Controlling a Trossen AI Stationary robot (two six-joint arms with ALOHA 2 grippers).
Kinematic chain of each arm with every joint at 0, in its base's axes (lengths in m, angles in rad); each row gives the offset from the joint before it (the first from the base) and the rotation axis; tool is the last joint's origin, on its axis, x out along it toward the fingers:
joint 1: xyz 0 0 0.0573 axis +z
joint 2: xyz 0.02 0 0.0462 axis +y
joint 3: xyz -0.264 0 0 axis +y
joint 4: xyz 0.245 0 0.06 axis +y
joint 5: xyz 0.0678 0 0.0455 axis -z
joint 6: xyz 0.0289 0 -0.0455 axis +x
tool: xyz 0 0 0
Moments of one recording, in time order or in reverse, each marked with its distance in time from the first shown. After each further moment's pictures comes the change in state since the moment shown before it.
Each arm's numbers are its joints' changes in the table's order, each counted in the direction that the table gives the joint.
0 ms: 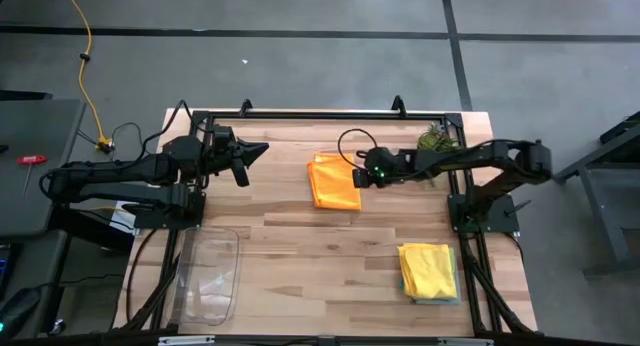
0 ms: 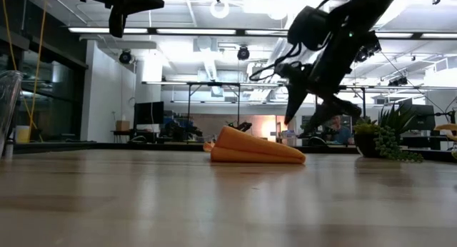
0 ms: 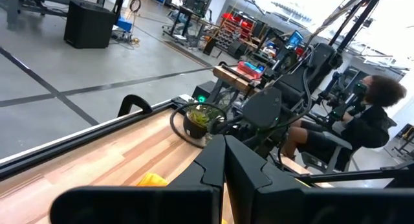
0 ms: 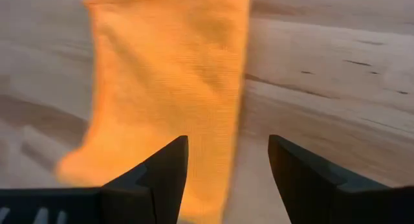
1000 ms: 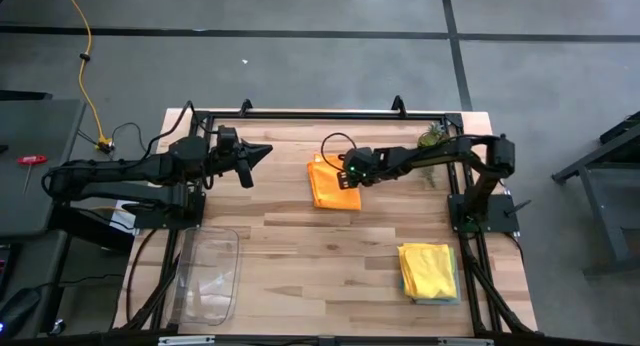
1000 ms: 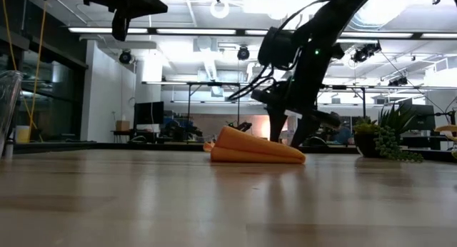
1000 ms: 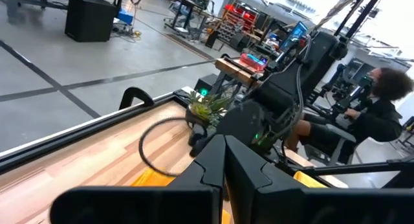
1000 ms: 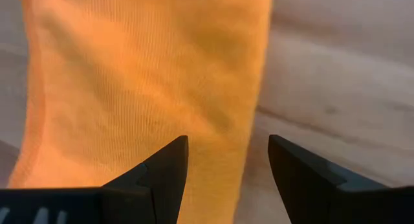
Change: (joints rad) left arm 0.000 0.041 0.000 -0.008 0.008 0.000; right arm 0.002 0.283 -0.213 0.096 0.052 -0.089
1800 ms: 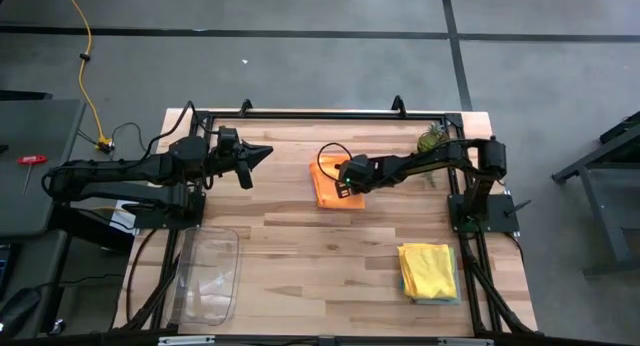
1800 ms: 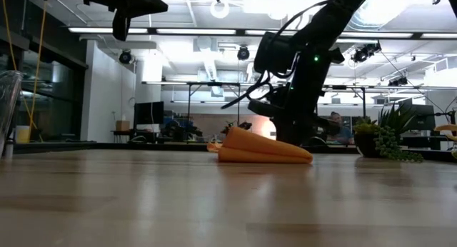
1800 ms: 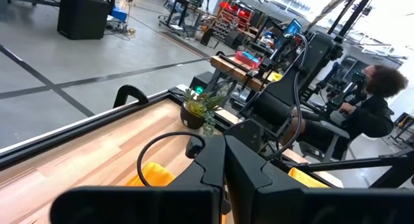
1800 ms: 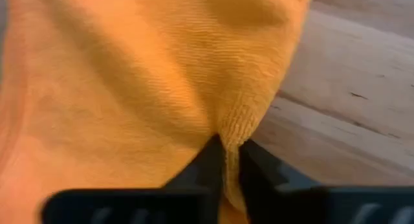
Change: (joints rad) left arm 0.000 0.000 0.000 0.000 0.023 0.000; right arm 0.074 0.075 -0.006 -0.018 0.041 0.002
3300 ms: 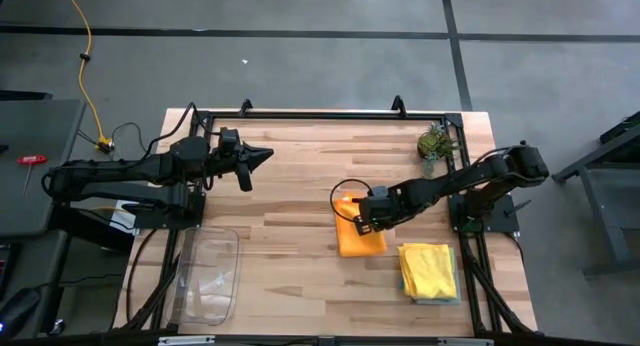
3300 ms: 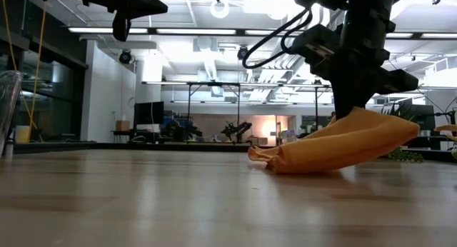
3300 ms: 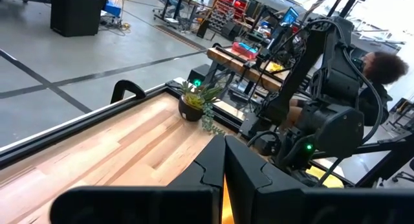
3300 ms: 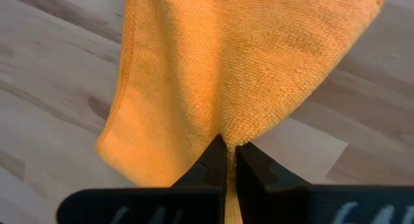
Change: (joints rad) left arm 0.000 0.000 0.000 0.023 0.030 0.031; right arm 0.324 -0.298 0.043 0.289 -0.182 0.350
